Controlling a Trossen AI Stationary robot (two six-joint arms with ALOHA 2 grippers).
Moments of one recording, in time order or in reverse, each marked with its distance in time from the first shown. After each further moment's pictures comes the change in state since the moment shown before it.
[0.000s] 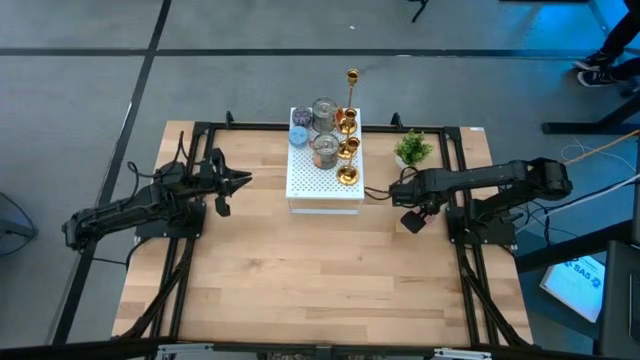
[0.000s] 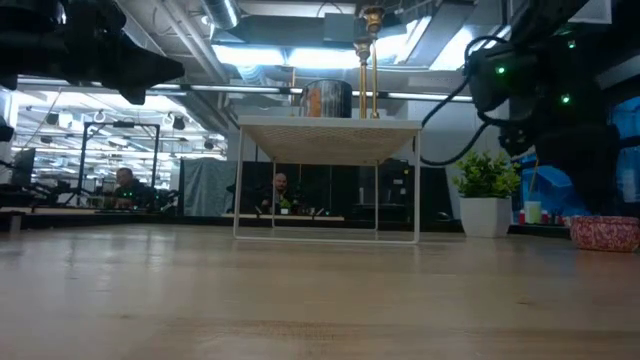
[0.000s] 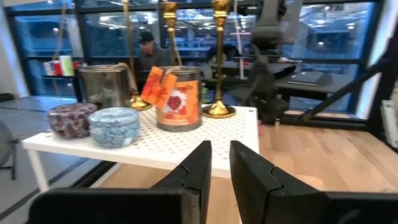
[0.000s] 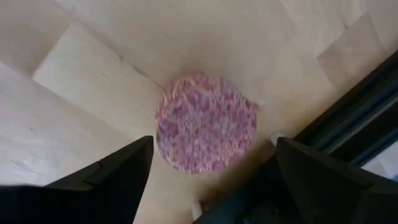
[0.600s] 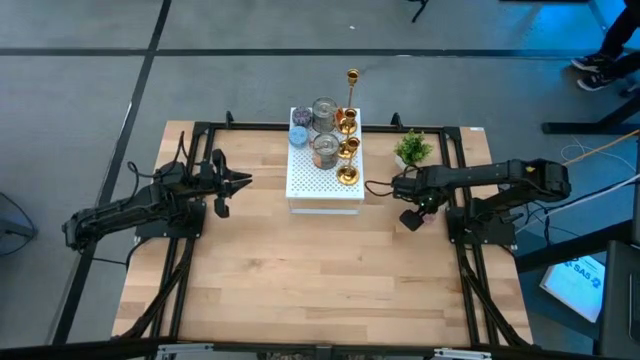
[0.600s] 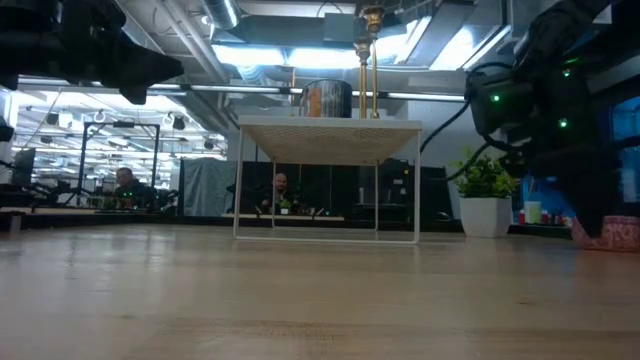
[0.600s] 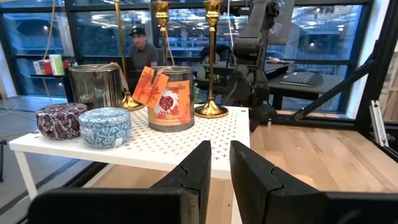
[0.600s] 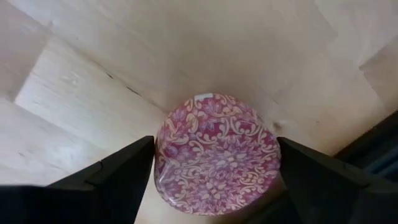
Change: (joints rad) left arm 0.000 0.000 0.000 0.000 0.033 -0.010; right arm -0.124 0.001 -0.113 0.167 -0.074 -0.090
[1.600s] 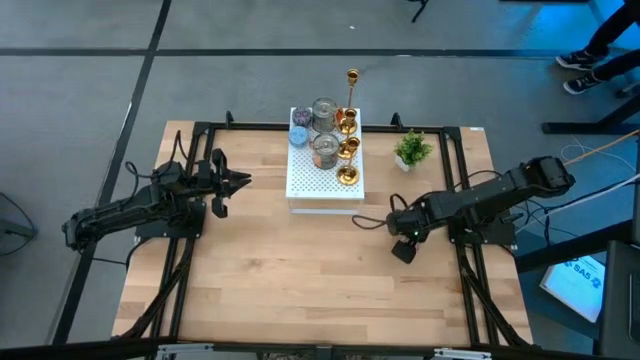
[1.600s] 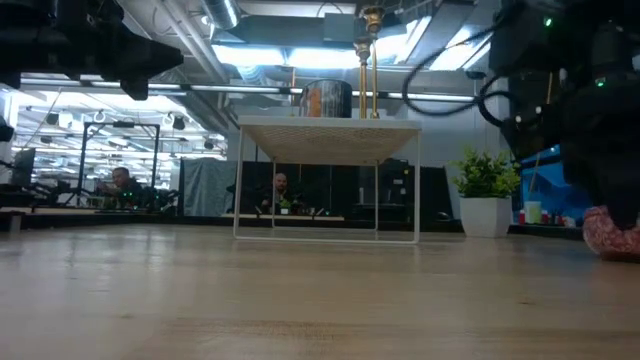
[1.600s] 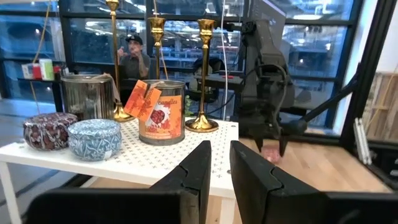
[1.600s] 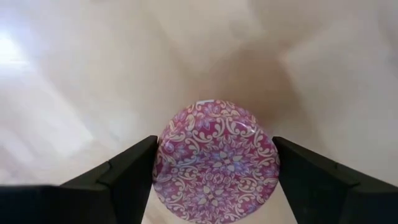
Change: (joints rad) left arm 0.000 0.000 0.001 0.053 0.027 -0.055; right arm 0.438 -0.003 0.003 0.302 -0.161 0.201
